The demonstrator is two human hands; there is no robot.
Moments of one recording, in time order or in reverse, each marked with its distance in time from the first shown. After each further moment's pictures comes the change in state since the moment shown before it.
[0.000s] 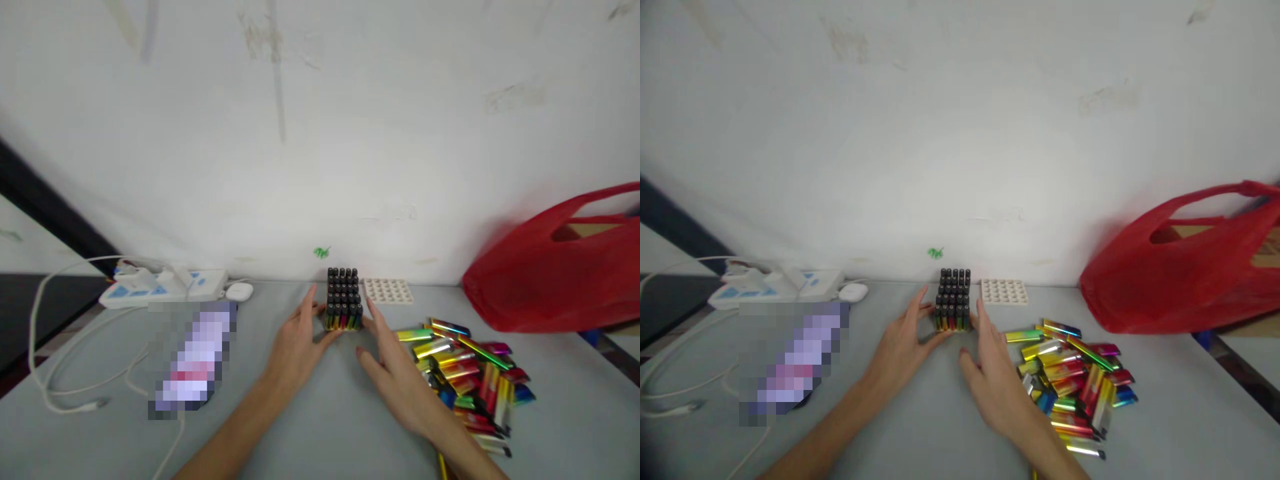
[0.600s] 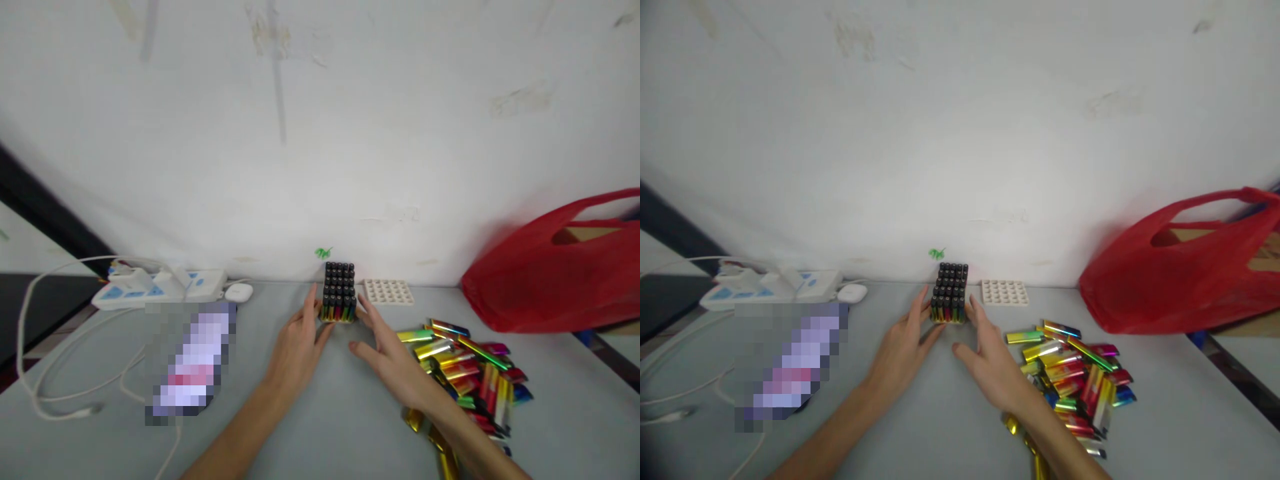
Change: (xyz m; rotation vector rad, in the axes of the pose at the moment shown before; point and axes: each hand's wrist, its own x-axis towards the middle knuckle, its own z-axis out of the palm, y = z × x) left_hand 0.001 -0.007 0.005 0.042 -0.009 0.039; right_hand 0.030 0.004 -0.001 0.232 -0.091 0.019
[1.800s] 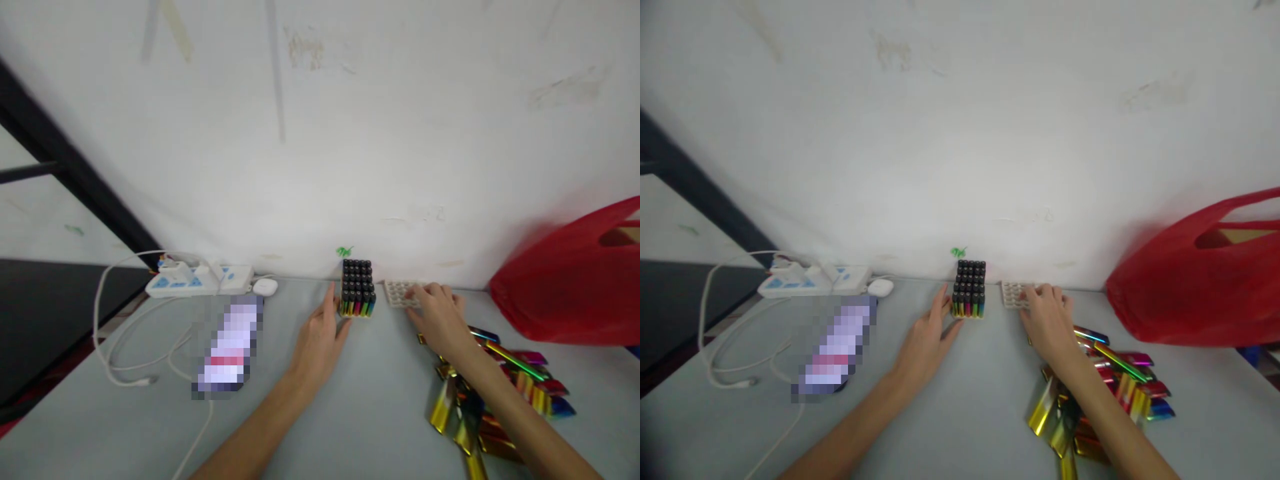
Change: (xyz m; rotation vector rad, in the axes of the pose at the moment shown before) left_hand -0.004 0.003 -0.002 0.020 0.001 -0.031; right_hand 0.040 0.023 -0.072 -1.181 0.294 -0.168
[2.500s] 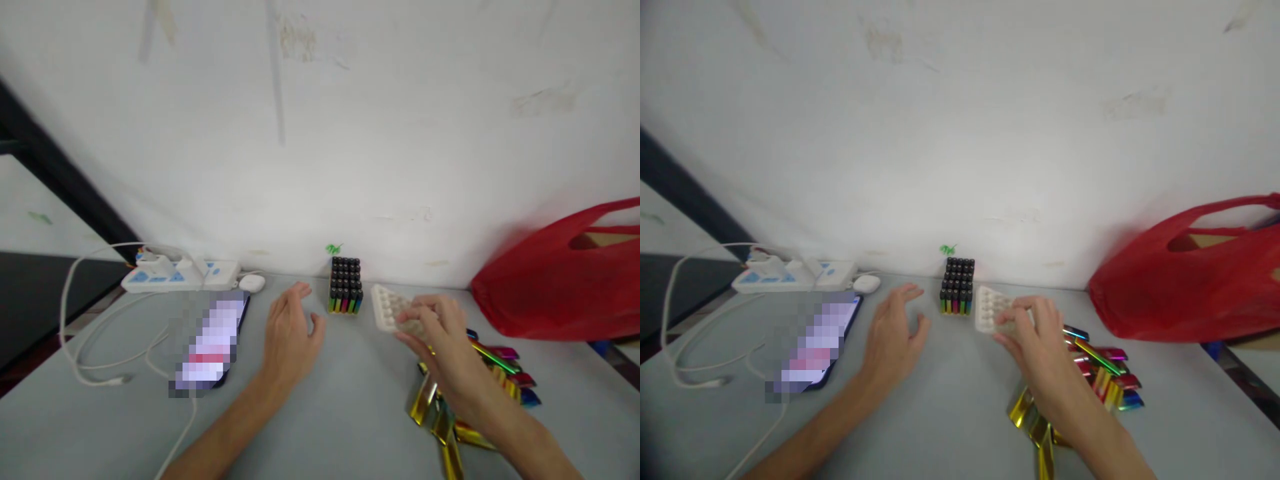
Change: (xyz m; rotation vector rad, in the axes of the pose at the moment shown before) left_hand -0.005 0.013 -0.030 0.190 0.325 0.020; right_hand -0.051 -0.028 -0.061 0.307 0.173 -0.214
